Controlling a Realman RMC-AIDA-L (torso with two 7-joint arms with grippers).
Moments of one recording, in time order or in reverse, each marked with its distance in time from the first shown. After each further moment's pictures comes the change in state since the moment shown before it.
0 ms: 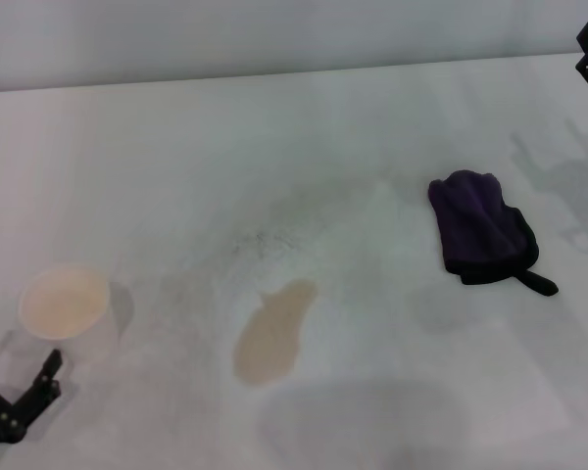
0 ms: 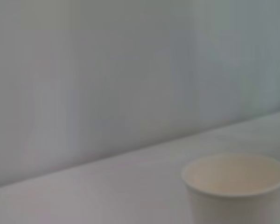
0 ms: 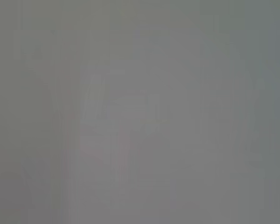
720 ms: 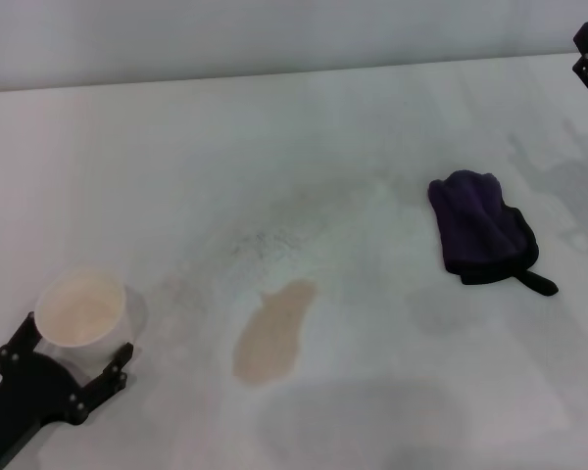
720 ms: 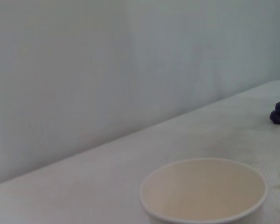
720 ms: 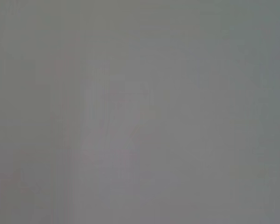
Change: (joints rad) left arm -0.108 -0.002 -0.002 0.011 0.149 -0.073 -0.015; right arm 0.000 0.000 -0.006 0.001 -0.004 -0.005 0.000
